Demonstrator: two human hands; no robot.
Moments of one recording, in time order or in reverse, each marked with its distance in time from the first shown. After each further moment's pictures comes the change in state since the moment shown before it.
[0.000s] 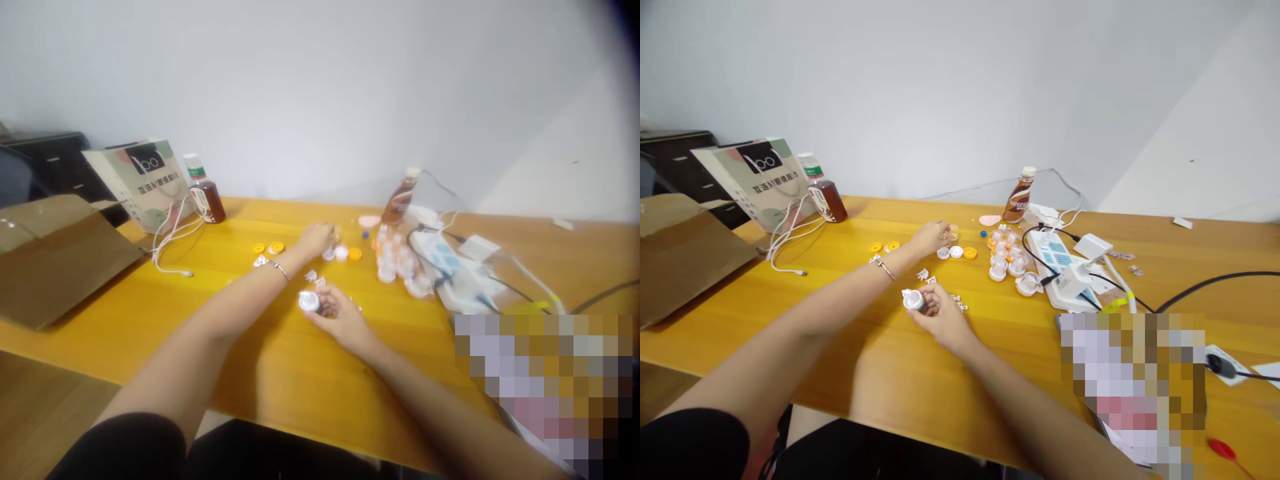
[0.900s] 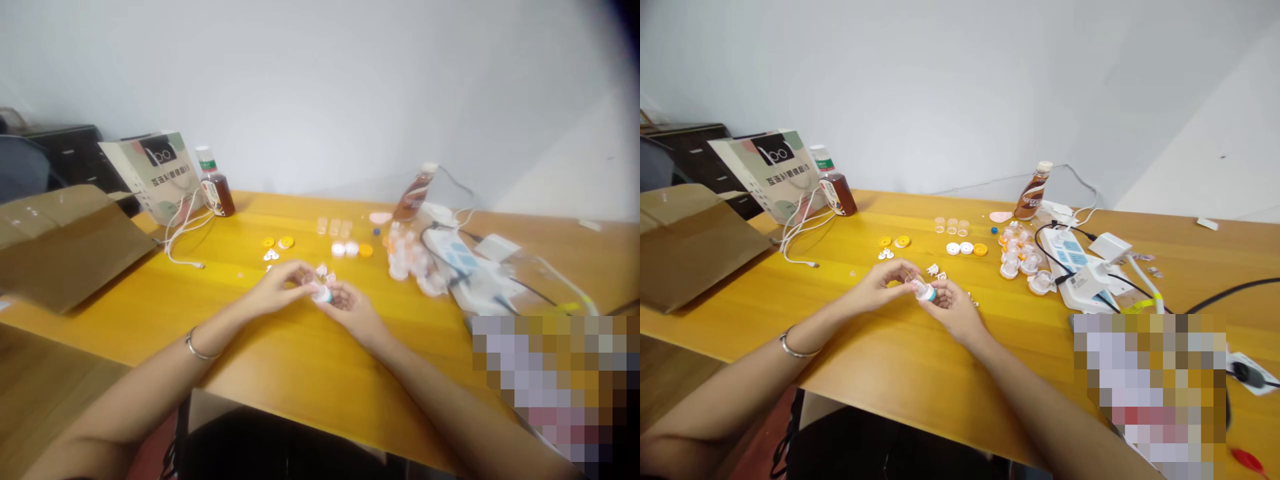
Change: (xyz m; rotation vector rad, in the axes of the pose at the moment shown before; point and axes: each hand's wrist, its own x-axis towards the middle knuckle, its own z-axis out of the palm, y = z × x) left_hand -0.159 0.000 -0.065 -0.582 -0.086 0.079; right_hand 0.003 0.004 0.001 0.151 0.033 0.022
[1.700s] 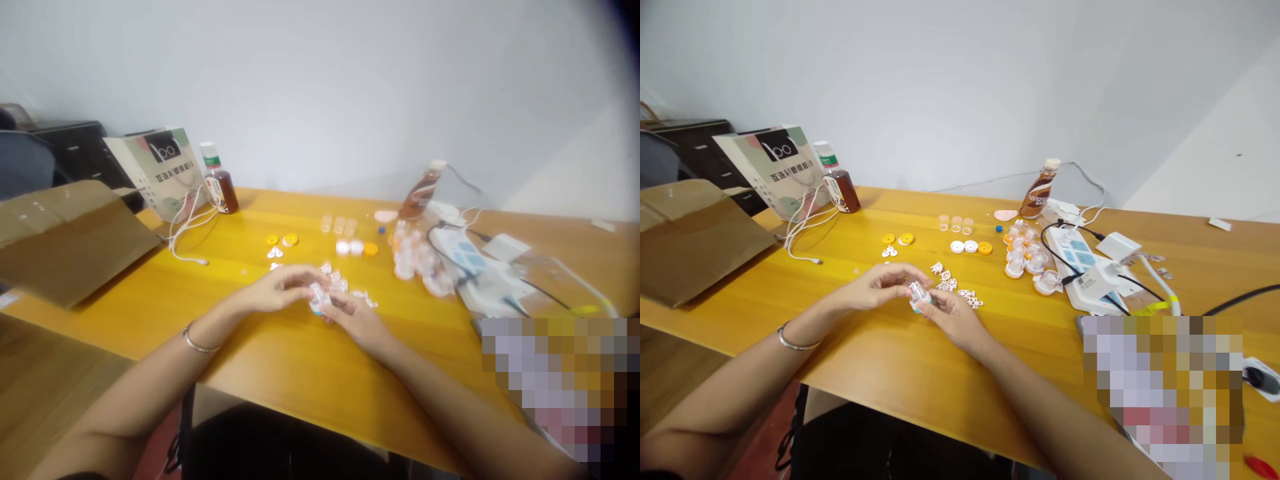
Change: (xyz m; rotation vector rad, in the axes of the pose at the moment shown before) left_hand -0.004 0.012 -0.014 -0.293 -0.279 0.015; right_hand -0.008 -0.016 0.003 -0.141 -0.221 -0.004
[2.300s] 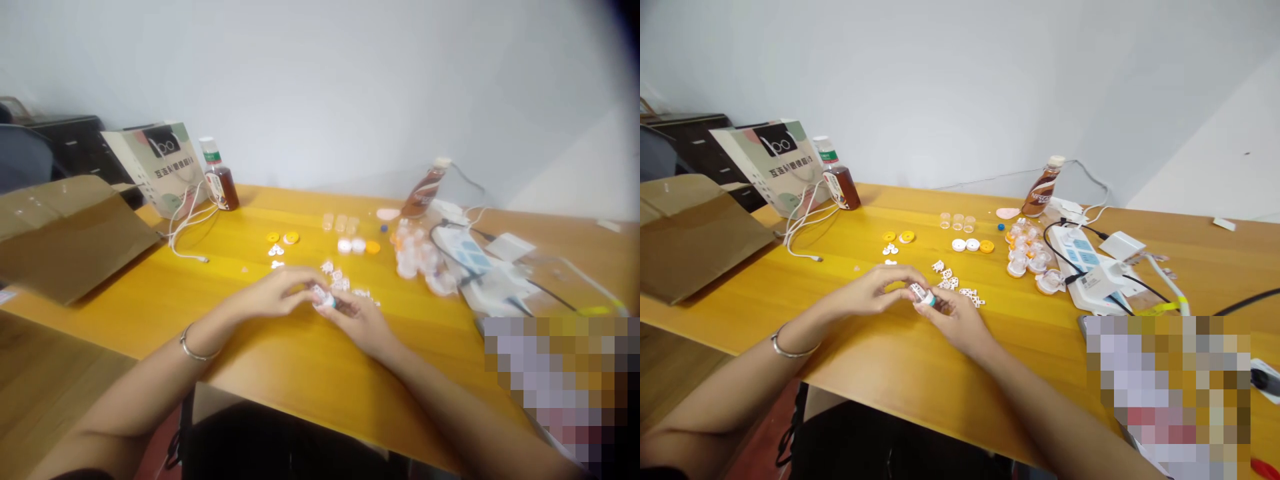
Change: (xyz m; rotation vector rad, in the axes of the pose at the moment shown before) left_hand -0.004 0.011 0.002 0.403 0.000 0.050; right_hand -0.003 -0.001 0.001 -0.259 0.060 -0.086
